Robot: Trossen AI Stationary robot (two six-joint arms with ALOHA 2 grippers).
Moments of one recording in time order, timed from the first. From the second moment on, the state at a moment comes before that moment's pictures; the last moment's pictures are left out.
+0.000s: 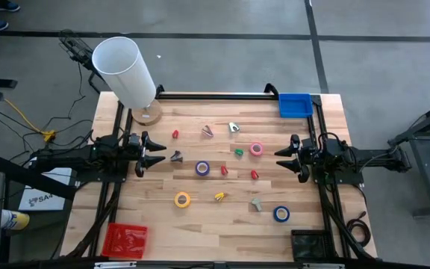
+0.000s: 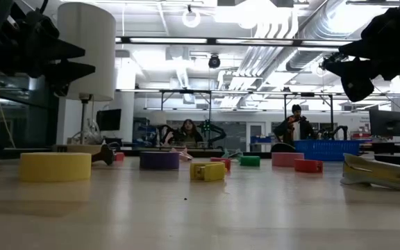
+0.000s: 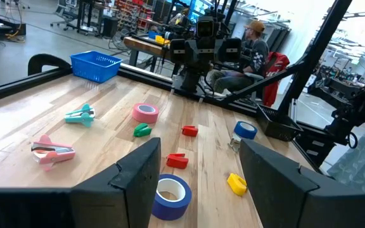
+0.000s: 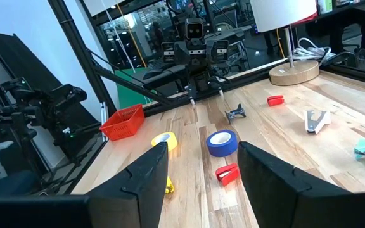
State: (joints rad) left arm 0.06 0.01 0.02 0.00 0.02 -0.29; right arm 0.00 0.04 0.01 0.03 -0.03 0.33
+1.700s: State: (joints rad) left arm 0.06 0.01 0.02 0.00 0.01 -0.29; right arm 0.00 0.32 0.36 -0.44 -0.17 0.95
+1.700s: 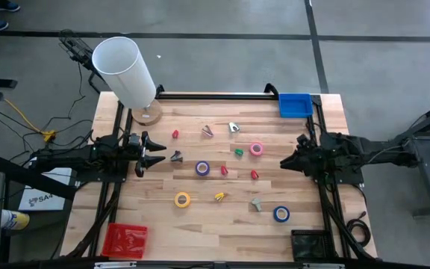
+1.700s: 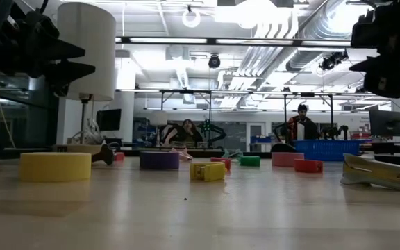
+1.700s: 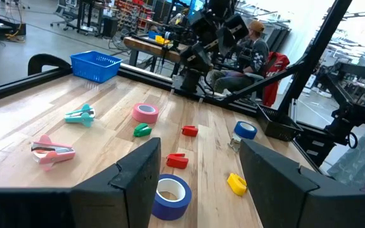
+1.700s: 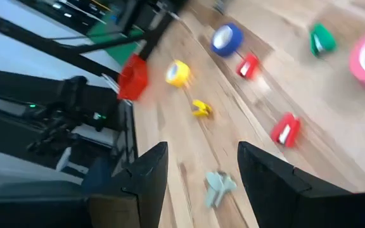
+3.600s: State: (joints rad) left arm 0.06 0.01 0.02 0.00 0.02 -0.29; right arm 0.48 0.93 0.67 -0.84 0.03 1.50
